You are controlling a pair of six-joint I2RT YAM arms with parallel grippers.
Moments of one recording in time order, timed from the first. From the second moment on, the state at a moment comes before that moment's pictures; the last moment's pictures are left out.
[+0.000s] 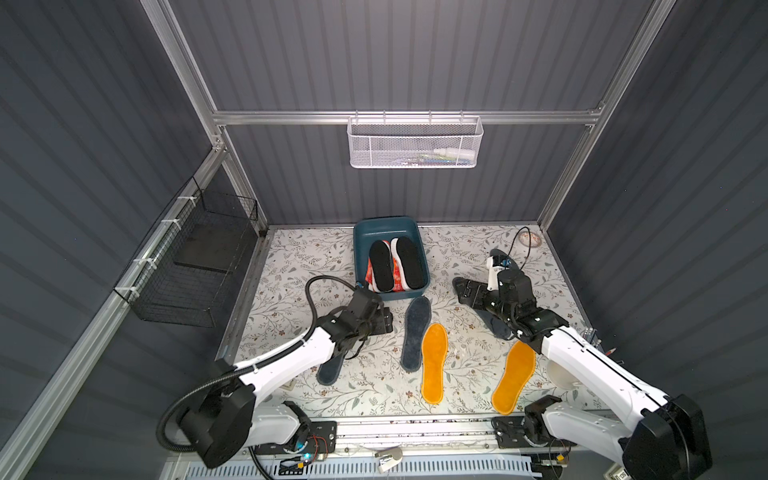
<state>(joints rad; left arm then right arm) -0.77 1.36 0.81 -0.30 -0.11 -0.70 0.40 1.08 0.72 -0.20 0.01 0.51</state>
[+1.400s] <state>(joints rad) -0.88 1.97 1.30 -0.52 -0.21 -0.73 0.33 1.00 0.62 -0.23 0.00 0.54</state>
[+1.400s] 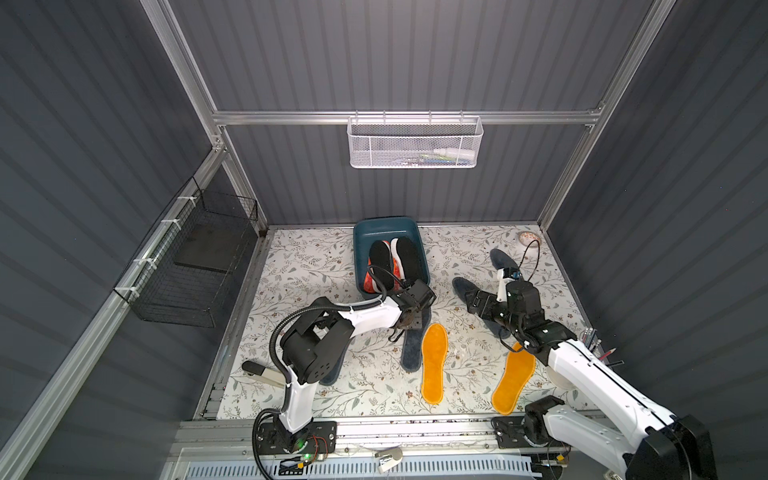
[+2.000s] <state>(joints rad) -0.88 1.96 1.29 -0.58 -0.25 -0.76 0.31 1.00 0.60 -0.21 -0.04 0.55</state>
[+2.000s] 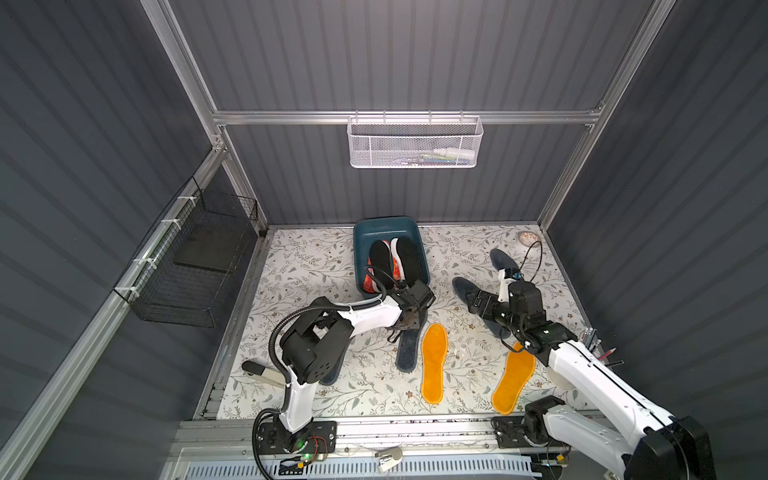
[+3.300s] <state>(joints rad) -0.70 1.34 0.82 -0.13 0.02 -0.63 0.31 1.04 0.60 -0.06 -0.32 0.55</state>
